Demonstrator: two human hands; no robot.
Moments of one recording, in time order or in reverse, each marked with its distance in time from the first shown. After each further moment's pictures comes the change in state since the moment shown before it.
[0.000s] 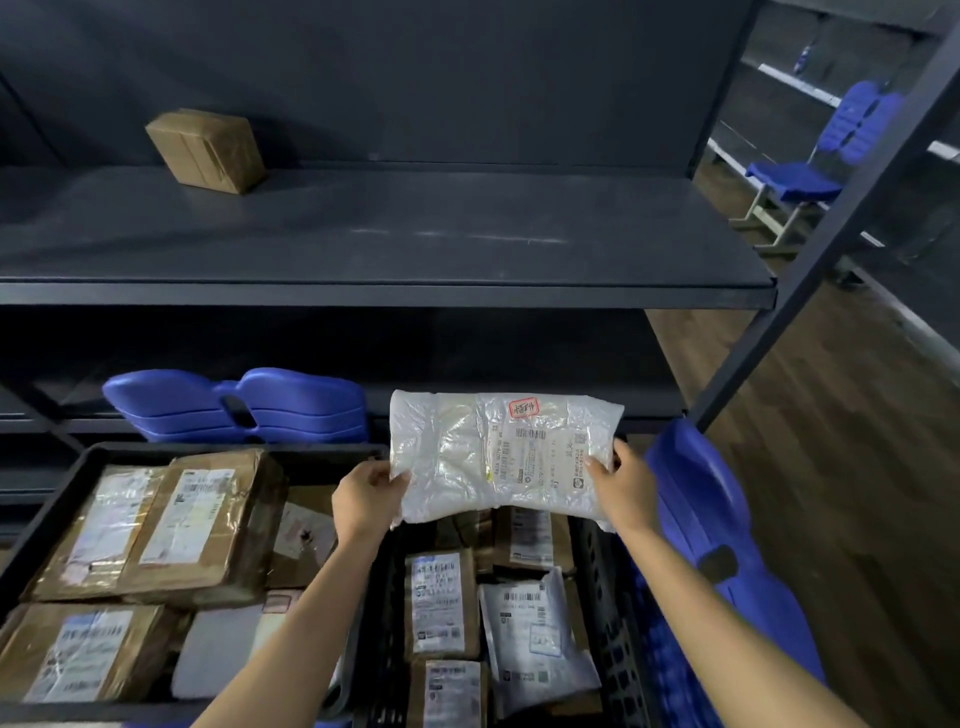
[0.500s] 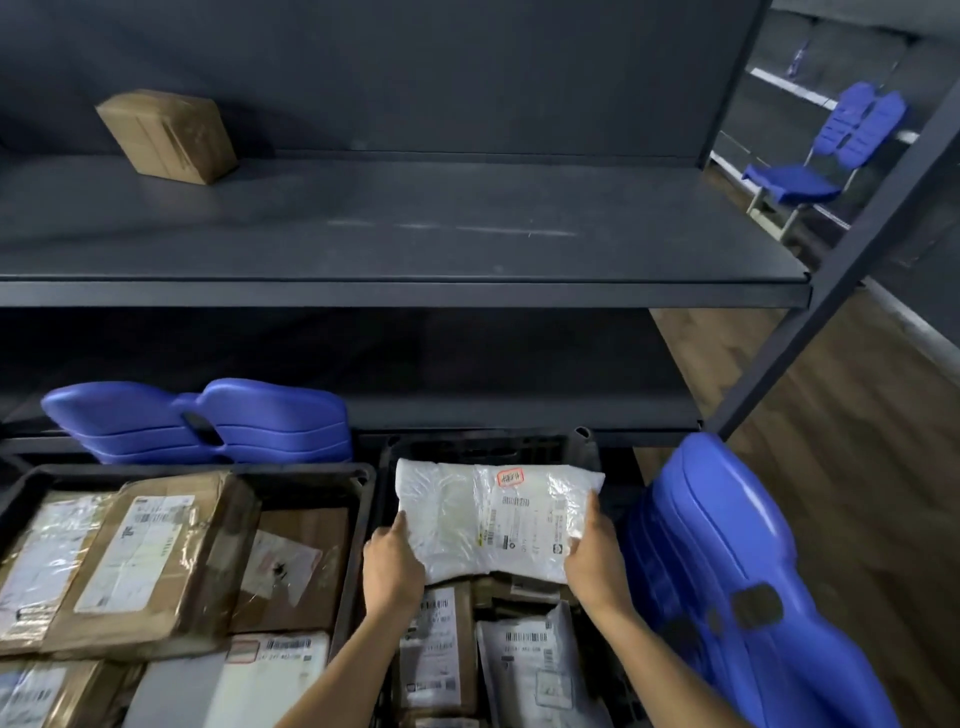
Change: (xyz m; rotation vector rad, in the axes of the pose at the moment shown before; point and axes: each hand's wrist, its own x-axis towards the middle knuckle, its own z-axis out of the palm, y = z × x) left_hand 0.007 -0.055 0.076 0.449 -0.145 0.079; right_hand -0.009 0.070 0.076 -0.190 -0.134 0.007
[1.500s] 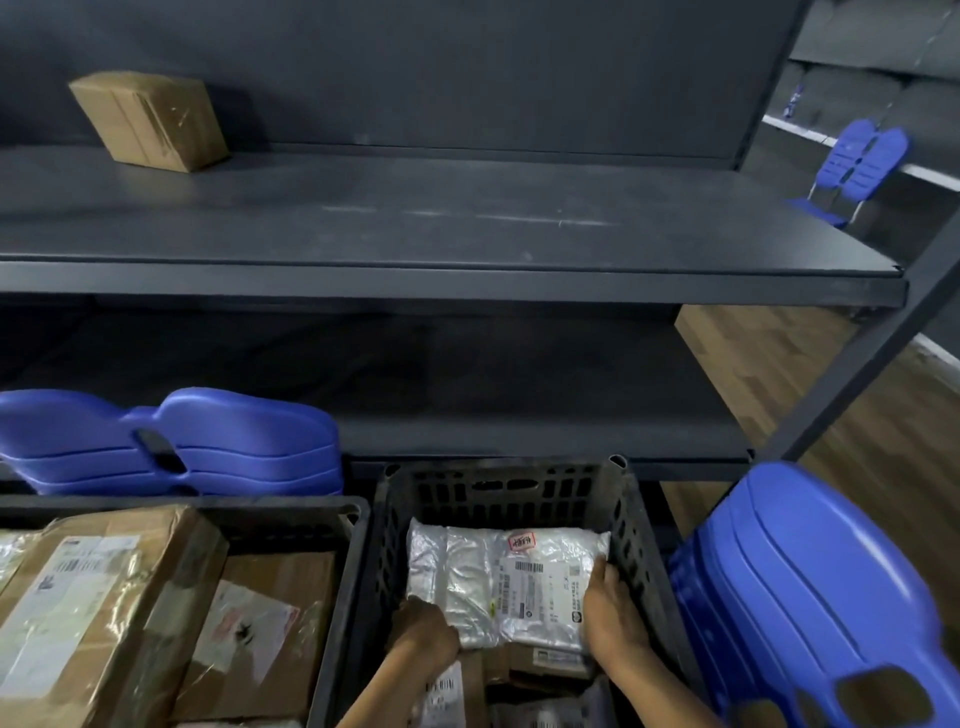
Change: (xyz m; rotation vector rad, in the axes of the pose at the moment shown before) left_hand 0.061 -0.018 0.083 0.154 -0.375 -0.202; right_hand 0.064 0.049 0.081 -0.494 -0.108 0.070
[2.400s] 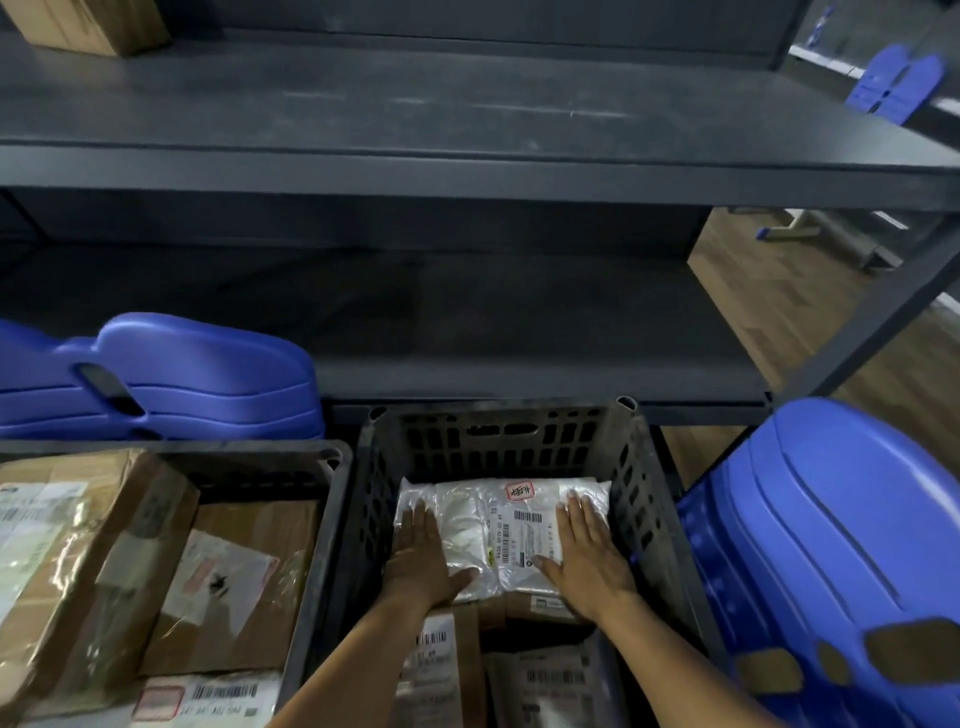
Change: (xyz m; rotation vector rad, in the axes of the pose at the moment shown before) left_hand 0.066 -0.010 0.031 0.515 0.016 0.359; right_hand 0.025 0.008 0.039 -0.394 -0.162 -0.334
